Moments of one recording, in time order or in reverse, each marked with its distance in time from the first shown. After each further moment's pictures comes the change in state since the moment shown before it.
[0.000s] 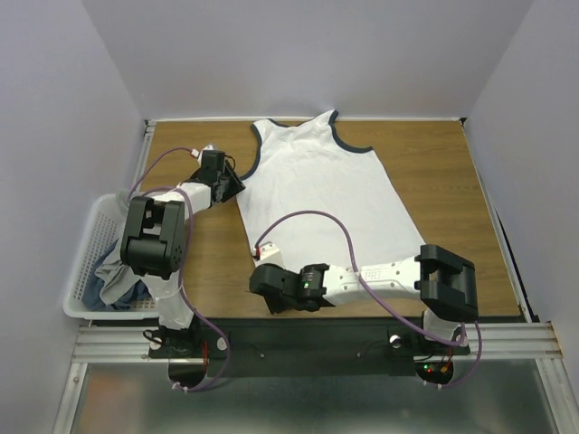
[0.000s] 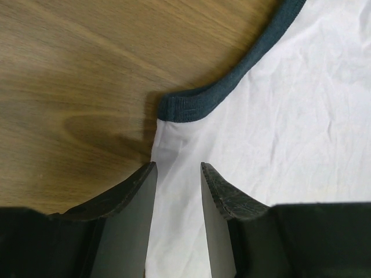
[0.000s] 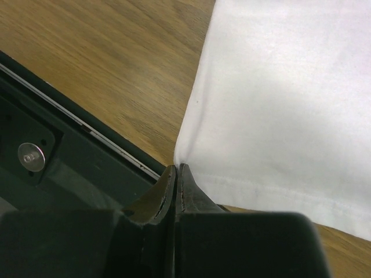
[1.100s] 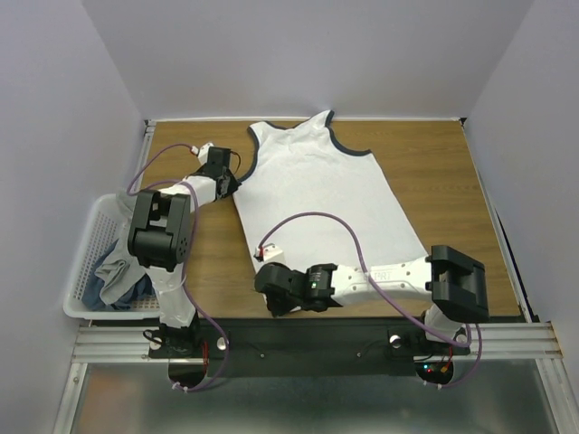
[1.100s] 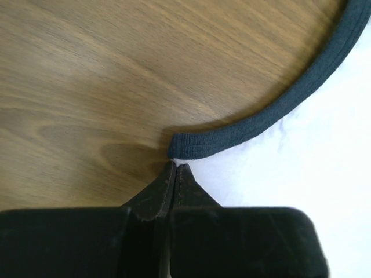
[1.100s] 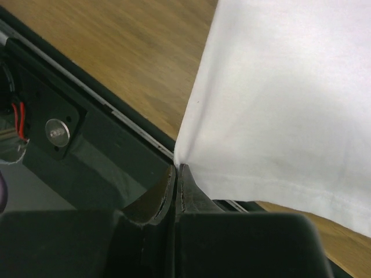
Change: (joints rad) left arm -0.025 0.103 0.106 -0.078 -0.184 0.019; right arm 0.000 -0.078 -0.057 0.019 -0.112 0.031
